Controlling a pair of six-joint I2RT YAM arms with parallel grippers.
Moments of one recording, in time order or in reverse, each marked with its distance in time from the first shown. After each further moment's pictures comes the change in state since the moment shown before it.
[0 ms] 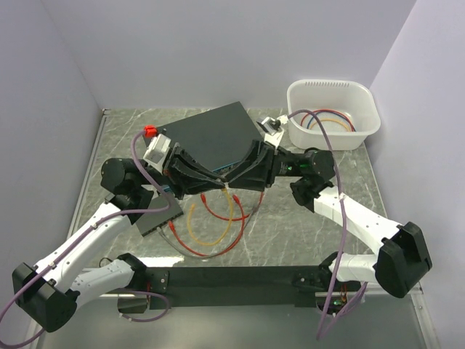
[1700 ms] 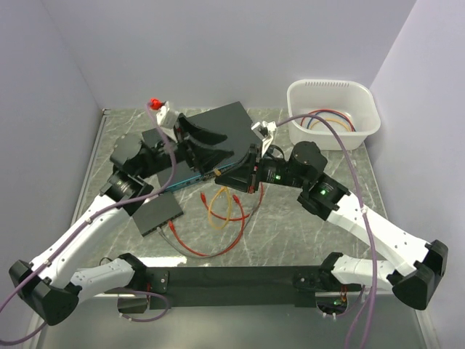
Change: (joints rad) left arm -0.023 0.042 0.179 -0.494 -0.468 0.154; right arm 0.185 -0.125 0.190 -0.878 0.399 -0.598
